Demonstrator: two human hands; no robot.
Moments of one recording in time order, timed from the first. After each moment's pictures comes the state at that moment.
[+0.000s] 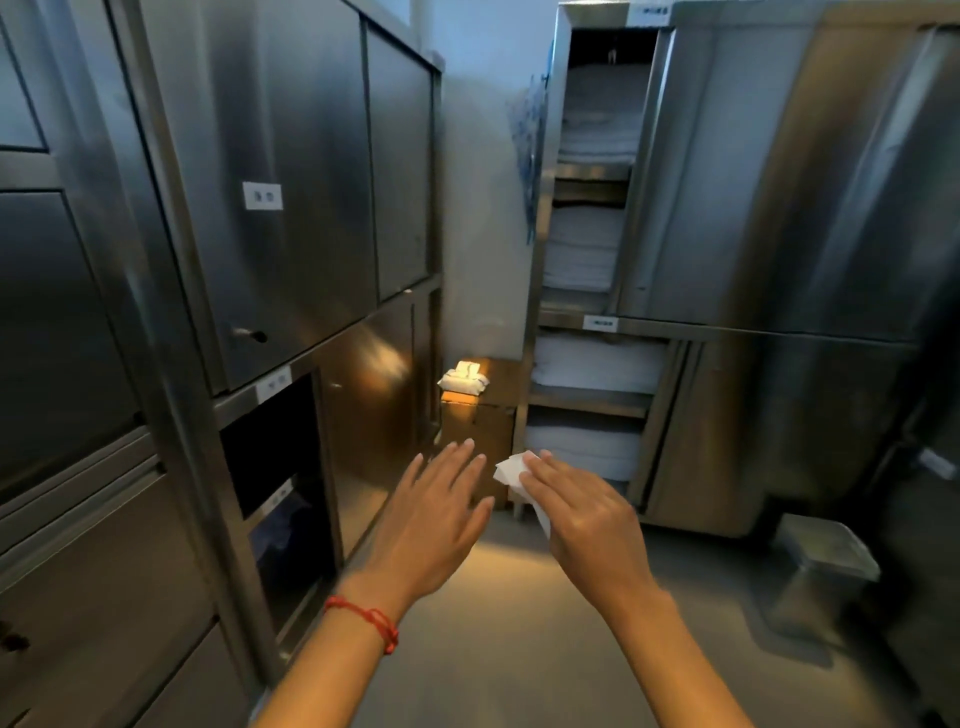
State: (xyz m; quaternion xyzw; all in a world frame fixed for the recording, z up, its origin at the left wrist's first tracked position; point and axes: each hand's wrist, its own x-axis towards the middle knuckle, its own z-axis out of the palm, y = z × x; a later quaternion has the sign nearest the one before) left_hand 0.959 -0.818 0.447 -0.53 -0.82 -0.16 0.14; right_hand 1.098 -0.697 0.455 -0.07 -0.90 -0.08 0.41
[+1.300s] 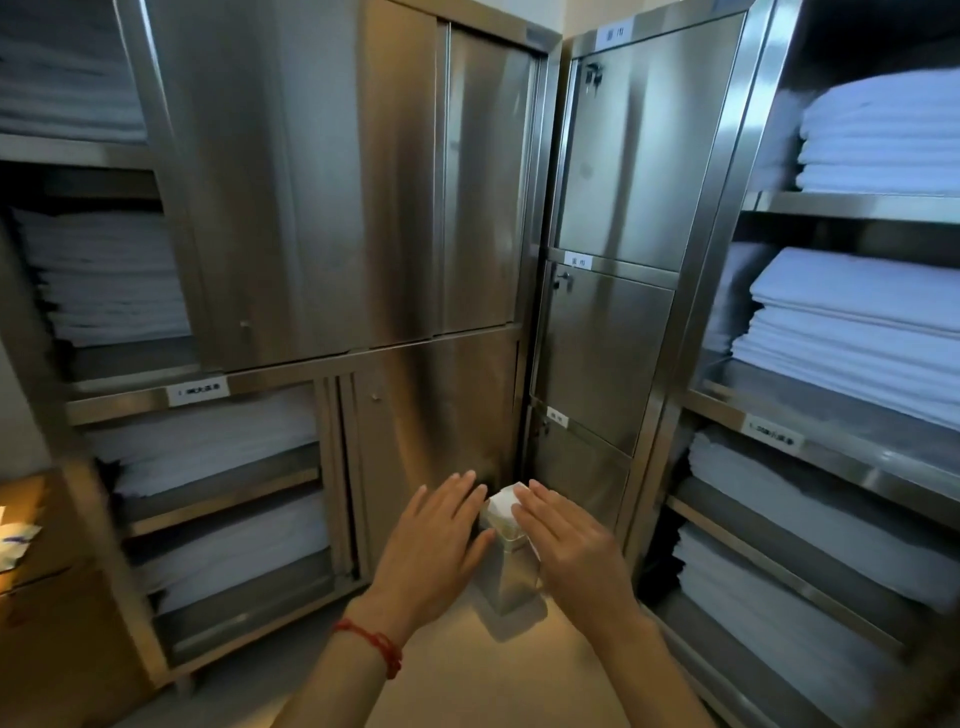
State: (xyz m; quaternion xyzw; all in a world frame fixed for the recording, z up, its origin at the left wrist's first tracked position) left_hand 1.077 -0.296 0.431 -0.81 -0.55 -0.17 0.06; right_hand 1.258 -0.300 0.430 -0.39 -0.82 -0.25 0.33
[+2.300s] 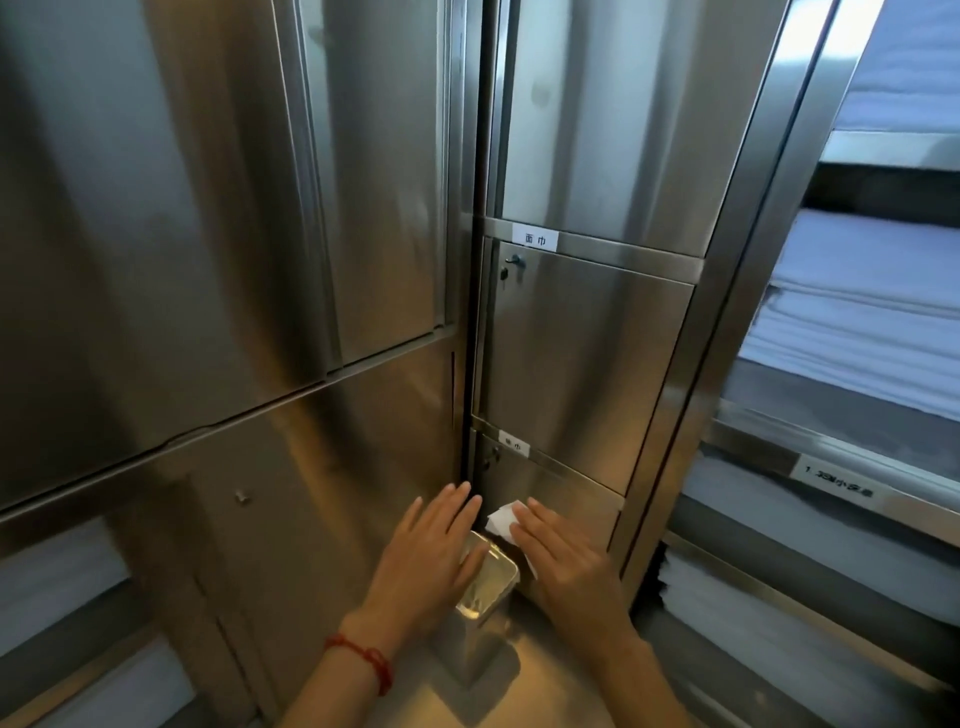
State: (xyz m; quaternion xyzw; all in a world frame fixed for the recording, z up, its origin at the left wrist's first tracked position) left_hand 1.083 0.110 0.395 -0.88 -0.45 -0.14 0.01; right_hand 1.257 0.053 0.388 -0.54 -0.77 -0.22 0.24
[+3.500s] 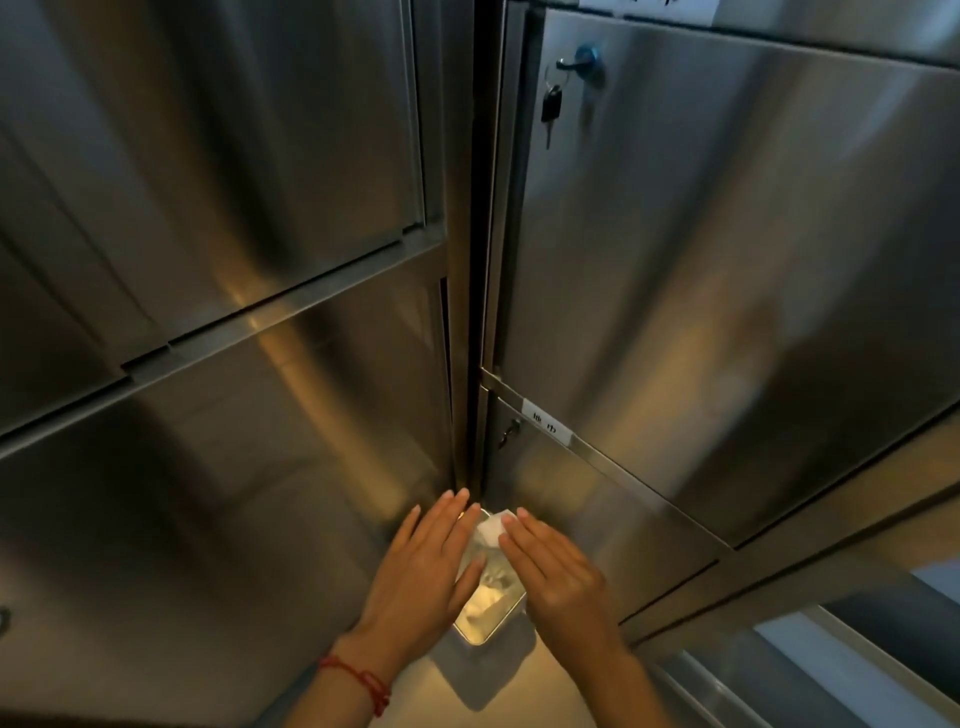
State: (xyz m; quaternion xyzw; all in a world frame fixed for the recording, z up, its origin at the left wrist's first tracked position) left_hand 1.179 0.394 0.226 -0.88 -0.45 -0.14 0.03; right_hand 1.351 0.356 0.196 -0.53 -0.81 -0.09 0.24
